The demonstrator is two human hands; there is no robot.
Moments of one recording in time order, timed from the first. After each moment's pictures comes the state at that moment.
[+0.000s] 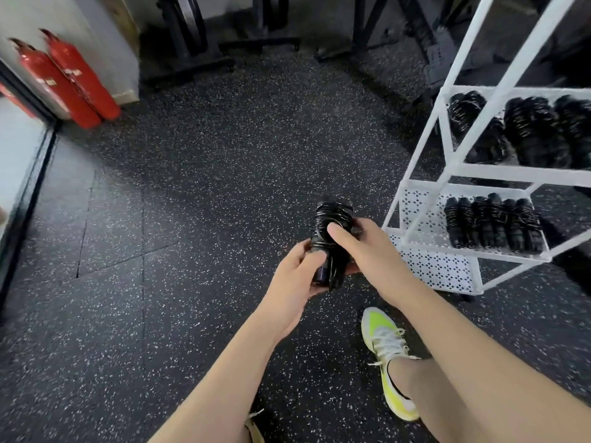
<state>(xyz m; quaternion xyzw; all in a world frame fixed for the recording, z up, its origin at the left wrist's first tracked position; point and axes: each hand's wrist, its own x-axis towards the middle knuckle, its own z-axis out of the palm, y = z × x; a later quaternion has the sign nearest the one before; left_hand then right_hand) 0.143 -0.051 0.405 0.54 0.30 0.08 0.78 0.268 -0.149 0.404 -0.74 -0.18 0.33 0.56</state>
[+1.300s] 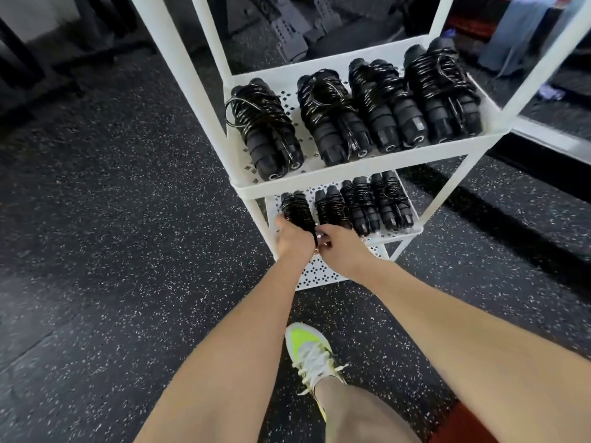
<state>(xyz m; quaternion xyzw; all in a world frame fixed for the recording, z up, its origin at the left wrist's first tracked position) 0.466 -0.186 0.275 0.77 0.44 -0.07 0.45 0.481 -0.294 0.270 -0.89 -0.16 0.25 0.35</state>
